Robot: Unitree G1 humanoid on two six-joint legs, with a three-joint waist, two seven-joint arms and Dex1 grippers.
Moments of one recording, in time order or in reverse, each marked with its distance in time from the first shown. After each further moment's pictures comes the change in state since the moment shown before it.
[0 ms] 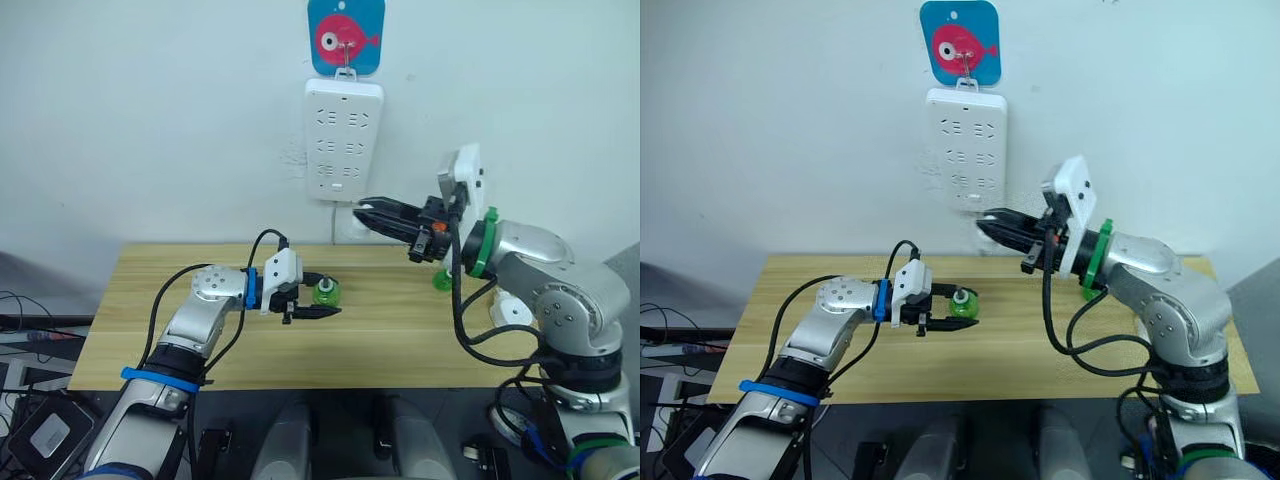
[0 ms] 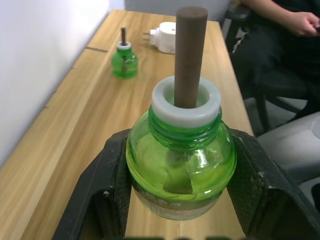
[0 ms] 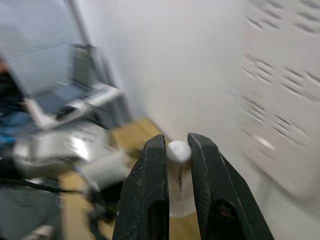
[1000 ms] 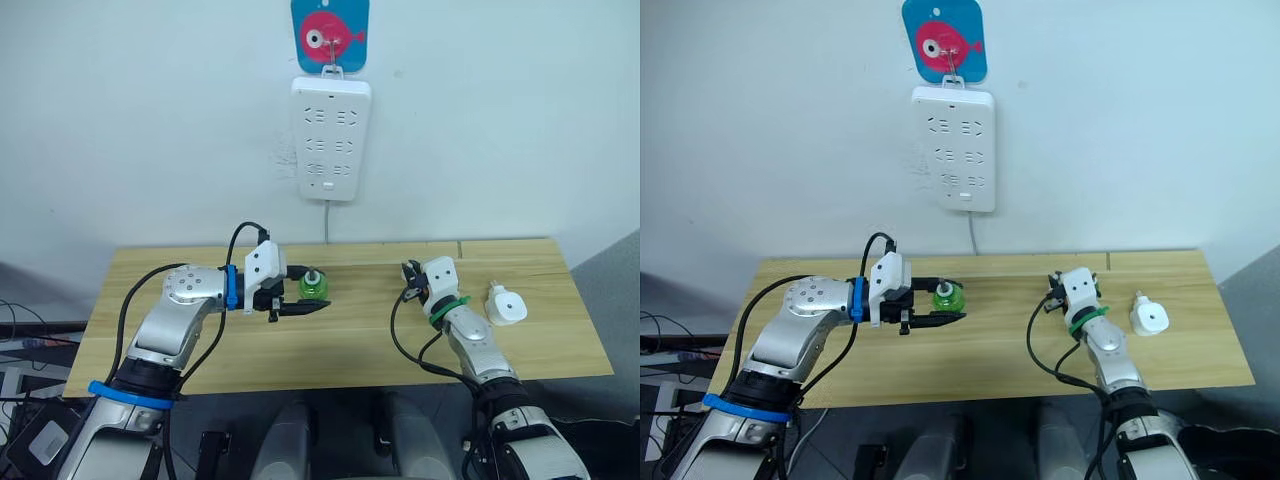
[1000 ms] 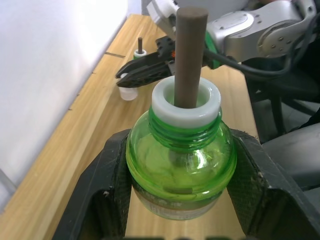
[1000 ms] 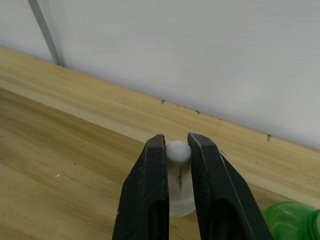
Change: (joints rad) left arm 0.094 0.088 0.063 -0.258 -0.054 0.177 0.058; right arm 0.131 0.265 0.078 1.104 -0.595 -1.087 -0.277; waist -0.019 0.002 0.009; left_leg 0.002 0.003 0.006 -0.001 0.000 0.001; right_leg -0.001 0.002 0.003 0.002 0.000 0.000
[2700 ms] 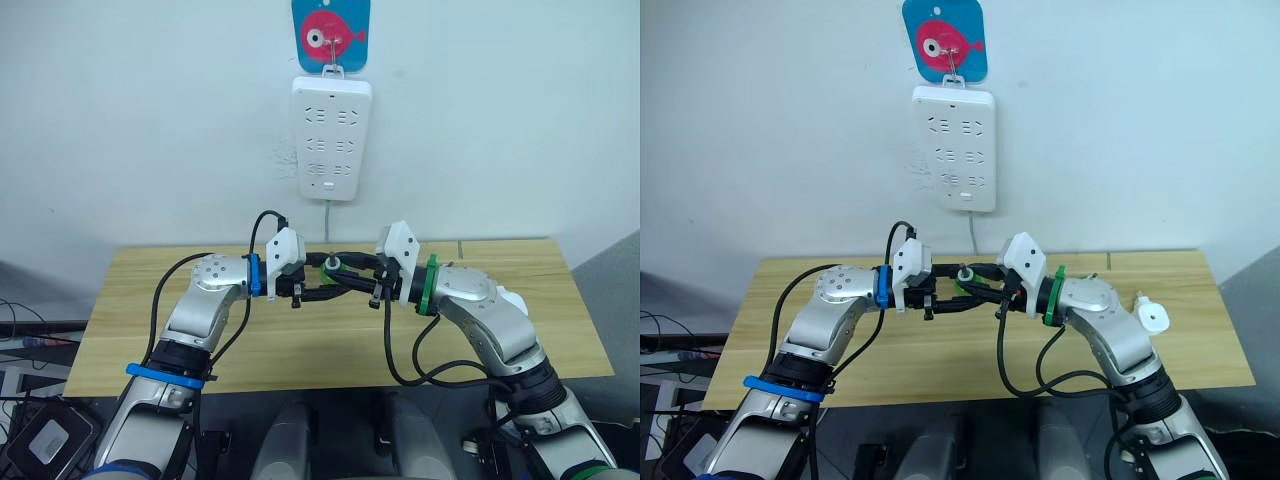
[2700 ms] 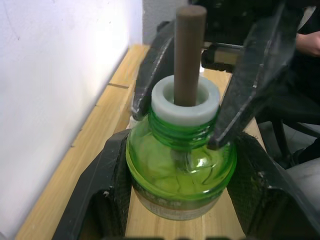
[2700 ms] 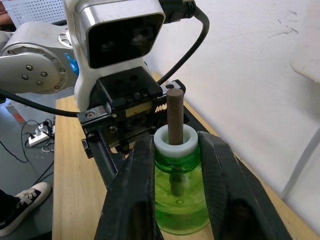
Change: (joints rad) left arm -0.113 -0.130 -0.020 0.133 0.021 -0.072 0.000; right arm -0.057 -0.153 0.222 -0.864 0.312 0.708 0.478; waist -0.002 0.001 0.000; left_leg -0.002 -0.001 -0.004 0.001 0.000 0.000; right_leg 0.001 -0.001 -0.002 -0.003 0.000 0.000
